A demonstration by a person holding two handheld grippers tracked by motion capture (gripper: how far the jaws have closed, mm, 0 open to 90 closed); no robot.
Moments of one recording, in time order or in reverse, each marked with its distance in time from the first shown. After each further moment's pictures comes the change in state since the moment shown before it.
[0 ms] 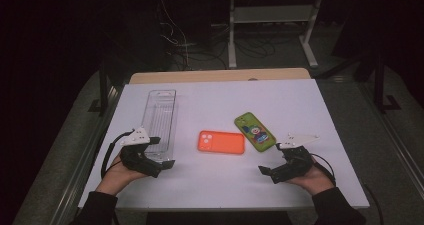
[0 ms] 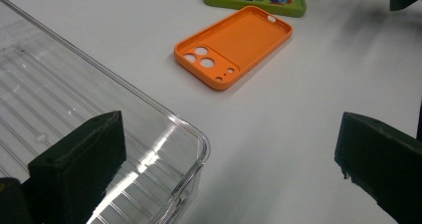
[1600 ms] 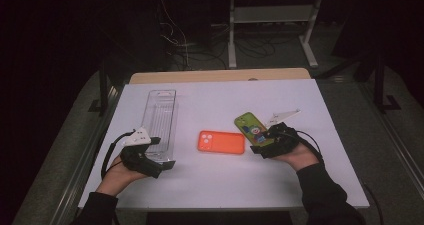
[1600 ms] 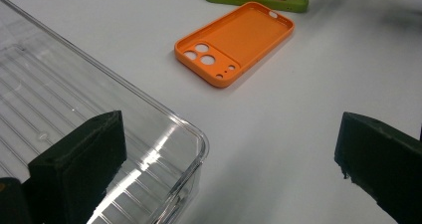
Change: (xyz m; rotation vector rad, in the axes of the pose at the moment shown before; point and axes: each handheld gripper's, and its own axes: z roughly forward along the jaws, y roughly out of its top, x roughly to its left) left arm -0.001 0.001 0.000 0.023 0.008 0.029; right arm -0.016 0.058 0.024 0.136 -0.004 0.004
